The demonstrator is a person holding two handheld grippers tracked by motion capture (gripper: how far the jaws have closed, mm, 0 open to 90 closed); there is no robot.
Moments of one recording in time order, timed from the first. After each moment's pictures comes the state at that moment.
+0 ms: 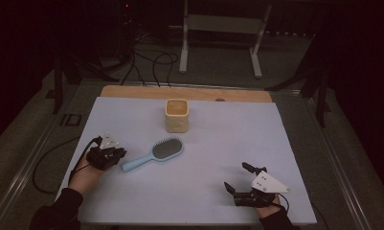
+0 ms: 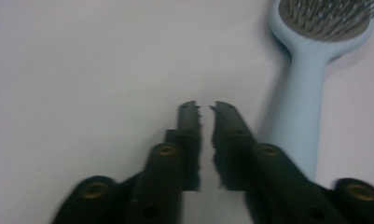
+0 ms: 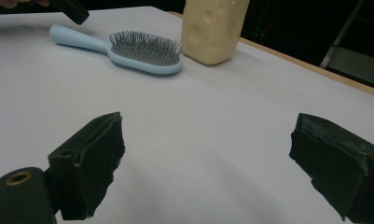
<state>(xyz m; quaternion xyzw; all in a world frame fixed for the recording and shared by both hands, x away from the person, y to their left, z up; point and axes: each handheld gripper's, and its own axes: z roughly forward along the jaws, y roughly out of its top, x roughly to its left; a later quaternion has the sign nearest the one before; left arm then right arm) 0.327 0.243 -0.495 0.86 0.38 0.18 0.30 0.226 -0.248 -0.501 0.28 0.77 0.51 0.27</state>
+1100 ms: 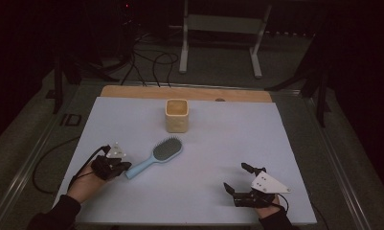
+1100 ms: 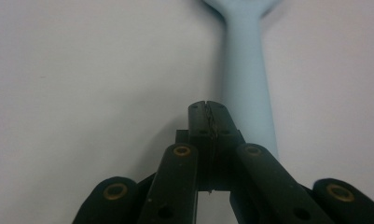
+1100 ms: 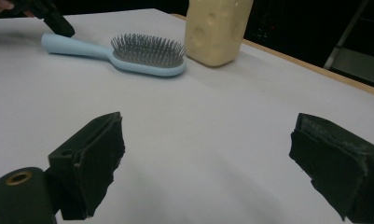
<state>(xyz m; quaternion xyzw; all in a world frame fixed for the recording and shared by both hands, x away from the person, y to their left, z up) 0.300 0.222 -0.494 0.90 0.32 0.12 0.27 0.225 -0.247 -0.501 0.28 0.77 0.52 0.26</state>
